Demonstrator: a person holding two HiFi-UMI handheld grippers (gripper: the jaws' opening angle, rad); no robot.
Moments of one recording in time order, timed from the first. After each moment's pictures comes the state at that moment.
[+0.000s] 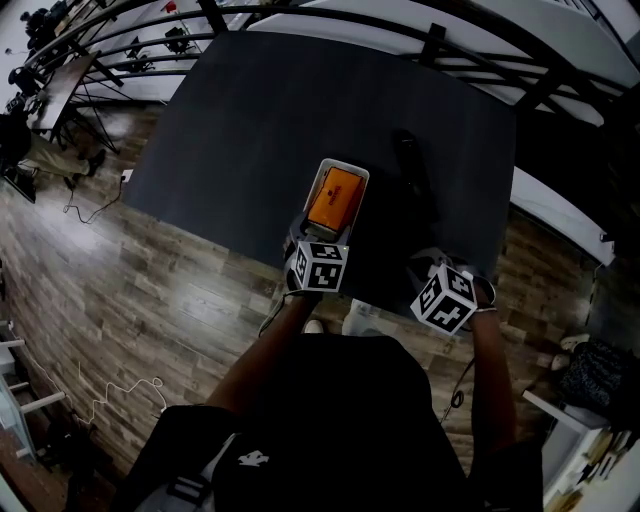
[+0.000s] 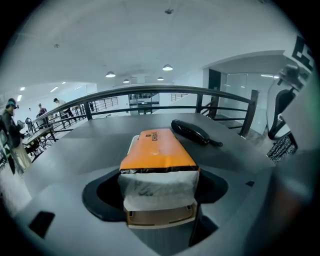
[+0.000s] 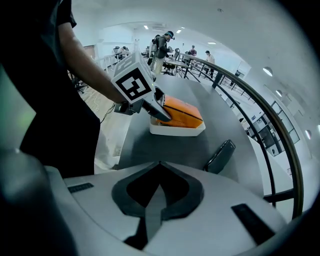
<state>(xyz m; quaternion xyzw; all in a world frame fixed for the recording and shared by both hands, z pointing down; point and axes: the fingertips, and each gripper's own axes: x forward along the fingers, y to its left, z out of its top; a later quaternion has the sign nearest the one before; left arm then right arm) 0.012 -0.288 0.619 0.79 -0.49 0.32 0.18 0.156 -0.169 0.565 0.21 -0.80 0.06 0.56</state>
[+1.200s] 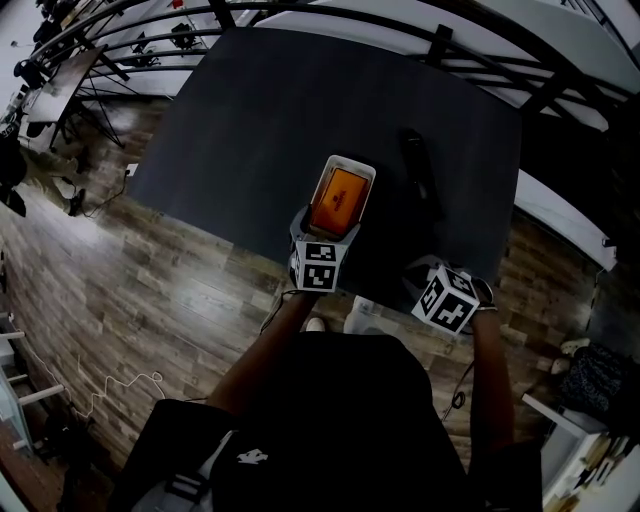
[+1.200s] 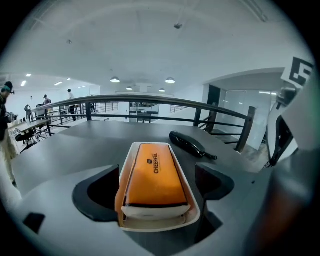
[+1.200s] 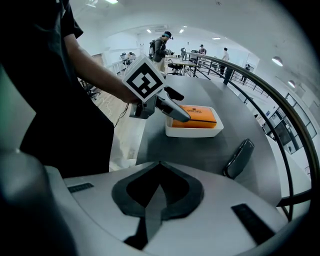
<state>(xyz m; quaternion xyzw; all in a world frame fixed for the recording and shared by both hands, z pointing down) 0.012 -0.290 0.609 0.82 -0.49 0.24 0.19 0.137 -0.143 0.573 0.14 -0.82 0.11 0.54</state>
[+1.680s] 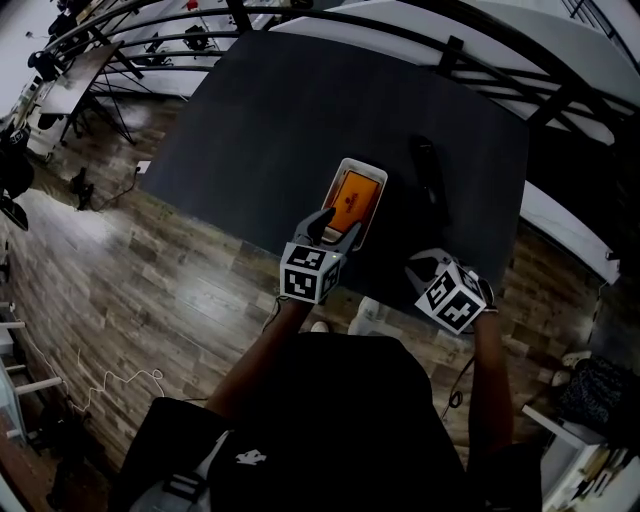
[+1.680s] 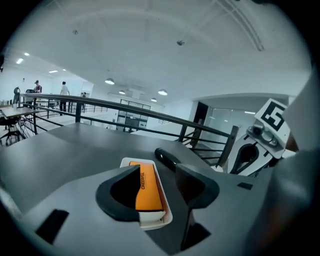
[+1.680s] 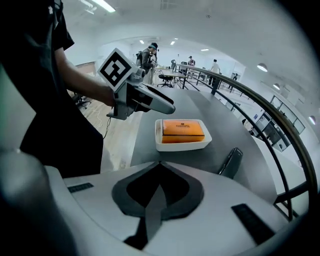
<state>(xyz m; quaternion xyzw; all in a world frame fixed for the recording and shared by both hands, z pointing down) 0.009 -0.272 0.538 0.87 -0.43 0.15 0.21 0.120 -0.169 0.550 0.21 -0.84 0.09 0.49</state>
